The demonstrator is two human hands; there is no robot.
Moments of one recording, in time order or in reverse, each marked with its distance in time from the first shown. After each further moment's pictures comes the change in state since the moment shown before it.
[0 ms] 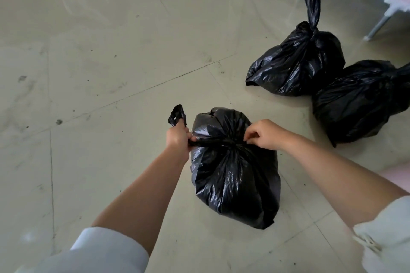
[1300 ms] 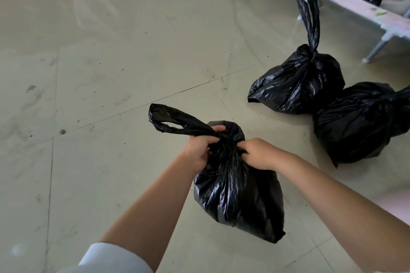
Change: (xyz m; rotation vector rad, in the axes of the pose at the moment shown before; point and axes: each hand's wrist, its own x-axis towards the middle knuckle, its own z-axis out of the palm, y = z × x) left_hand -0.009 -0.002 0.022 0.318 -0.468 0.078; right_hand -0.007 -0.039 -0.001 -0.092 -0.077 0.044
